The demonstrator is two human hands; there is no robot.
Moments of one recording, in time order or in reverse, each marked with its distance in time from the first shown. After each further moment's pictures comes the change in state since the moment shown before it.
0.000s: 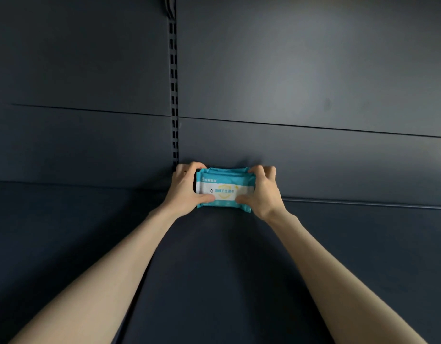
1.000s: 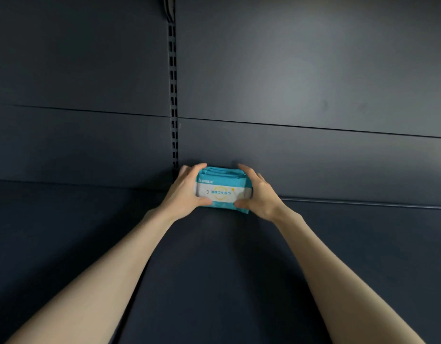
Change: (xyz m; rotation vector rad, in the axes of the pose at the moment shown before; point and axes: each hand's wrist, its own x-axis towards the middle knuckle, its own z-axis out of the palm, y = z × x) left_hand -0.010 0.007 -0.004 0.002 -0.080 0.008; right_hand 0.001 0.008 -0.005 0.101 -0.226 -0.069
